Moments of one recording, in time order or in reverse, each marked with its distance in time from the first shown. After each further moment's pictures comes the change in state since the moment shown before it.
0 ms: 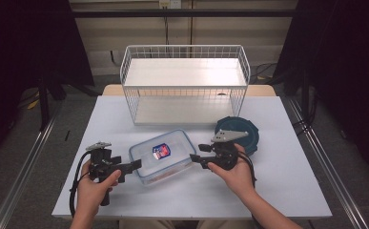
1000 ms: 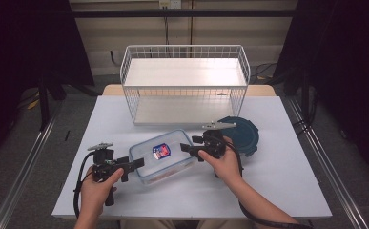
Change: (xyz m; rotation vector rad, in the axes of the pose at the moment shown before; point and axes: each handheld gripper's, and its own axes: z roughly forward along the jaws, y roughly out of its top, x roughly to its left) left arm -0.002 -0.004 0.008 -0.021 -0.034 -0.061; right arm -0.017 0.011 0.047 -0.026 -0.017 0.176
